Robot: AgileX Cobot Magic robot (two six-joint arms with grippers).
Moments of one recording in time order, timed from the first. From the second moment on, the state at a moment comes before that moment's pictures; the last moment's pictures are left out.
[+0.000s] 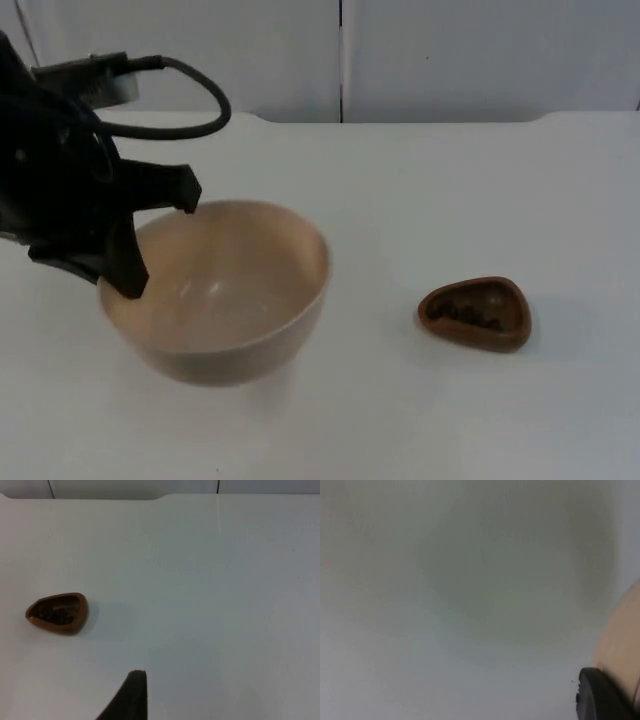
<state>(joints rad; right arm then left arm) 0.05 0.00 -0.52 -0.02 1.08 0.00 -0.27 1.65 -0.93 -0.32 0.75 0.05</state>
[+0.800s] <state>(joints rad) 0.05 0.00 -0.52 -0.02 1.08 0.00 -0.41 1.63 -0.89 -0.30 0.62 -0.06</state>
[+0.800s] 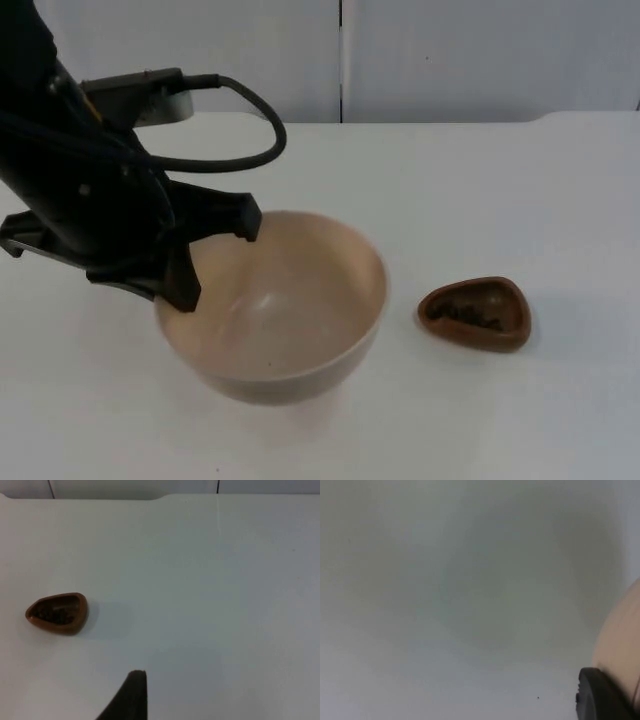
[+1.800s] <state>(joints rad) 0.05 0.01 -0.52 0.03 1.08 0.00 -0.41 1.63 -0.89 -0.29 0.60 -0.15</state>
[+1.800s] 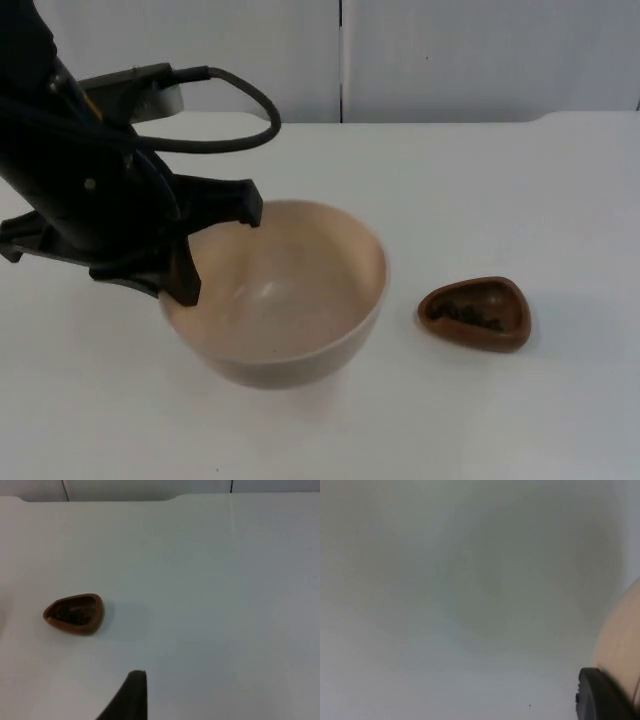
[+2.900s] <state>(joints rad) 0.05 0.81 -0.89 0.08 0.98 -0.08 -0.41 1.63 -0.89 -0.29 0.59 -0.16</state>
